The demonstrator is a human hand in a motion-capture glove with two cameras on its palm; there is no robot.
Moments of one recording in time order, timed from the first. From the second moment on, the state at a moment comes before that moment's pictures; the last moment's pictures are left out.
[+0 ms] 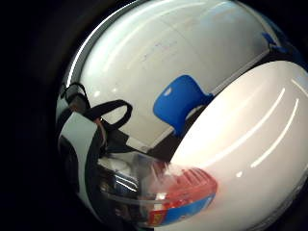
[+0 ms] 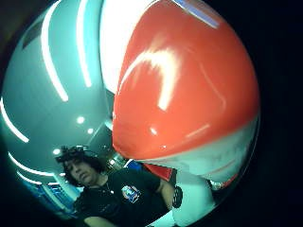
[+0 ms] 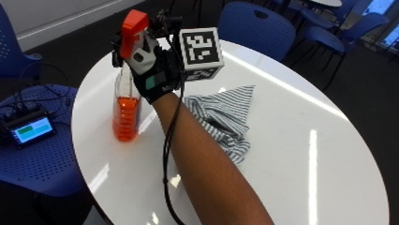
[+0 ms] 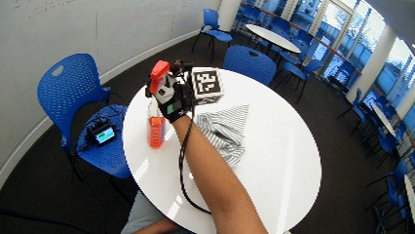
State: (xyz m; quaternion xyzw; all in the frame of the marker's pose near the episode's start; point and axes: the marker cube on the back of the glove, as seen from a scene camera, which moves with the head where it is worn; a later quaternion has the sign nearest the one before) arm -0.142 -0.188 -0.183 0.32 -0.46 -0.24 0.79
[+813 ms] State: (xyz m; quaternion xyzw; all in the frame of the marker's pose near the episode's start) arm -0.149 -0.181 -0.170 0.31 -0.47 -0.23 0.79
